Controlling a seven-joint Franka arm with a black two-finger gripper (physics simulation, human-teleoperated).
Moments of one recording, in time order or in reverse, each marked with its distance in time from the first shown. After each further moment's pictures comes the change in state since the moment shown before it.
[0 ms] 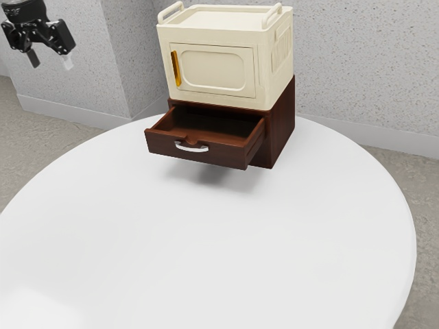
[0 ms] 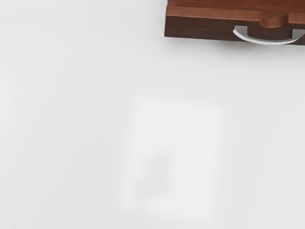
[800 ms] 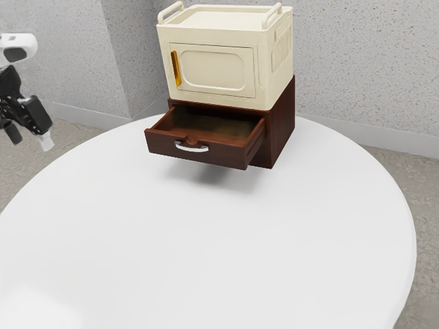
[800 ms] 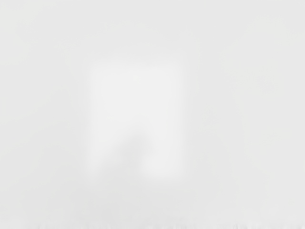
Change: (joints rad) arm 0.114 -0.630 -0.287 -0.766 0.010 0.082 -0.061
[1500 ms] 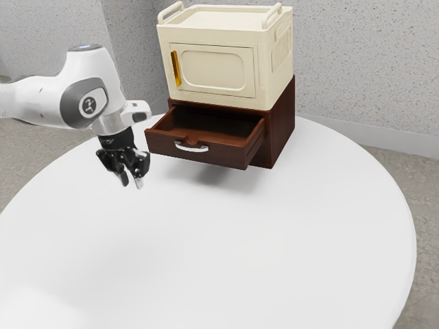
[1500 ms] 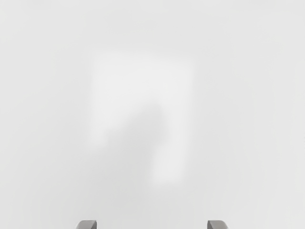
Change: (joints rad) arm 0.019 0.628 -0.073 0.064 -0.079 0.498 -0.080
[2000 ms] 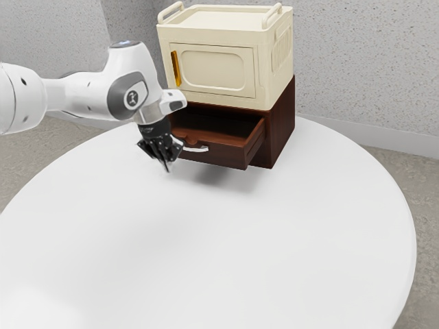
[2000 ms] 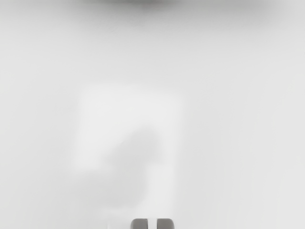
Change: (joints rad) arm -0.037 0.255 -0.004 0.268 -0.034 0.048 -0.032
